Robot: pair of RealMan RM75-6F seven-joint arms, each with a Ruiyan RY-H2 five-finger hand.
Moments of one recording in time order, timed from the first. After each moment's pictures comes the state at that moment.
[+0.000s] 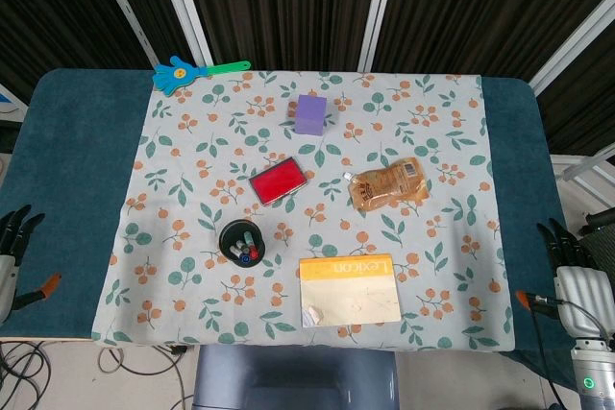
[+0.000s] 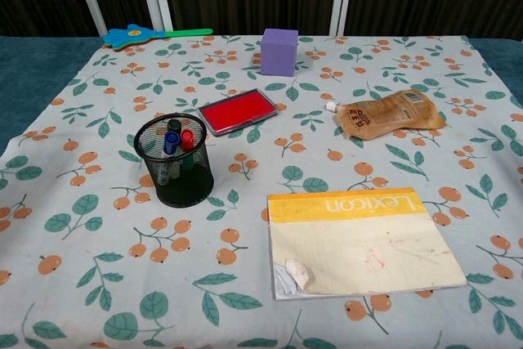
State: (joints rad) left arm -0.08 -1.08 -0.04 -1.65 1.50 1.50 0.01; right arm 0.05 -1.14 0.09 -1.64 -1.43 1.49 -0.06
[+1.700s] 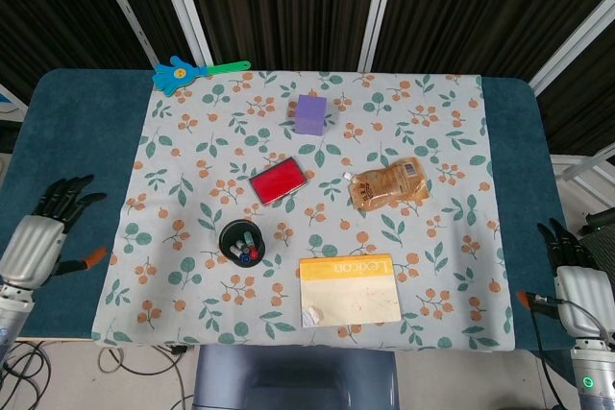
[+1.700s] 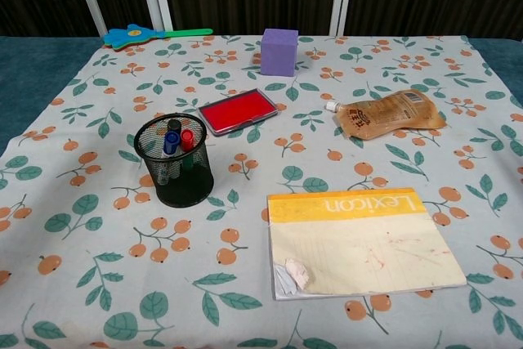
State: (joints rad) left arm -0.29 -1.07 -0.09 -1.60 1.64 1.35 -0.25; right arm 0.05 -1.14 0.10 -1.64 -1.42 1.49 -0.07
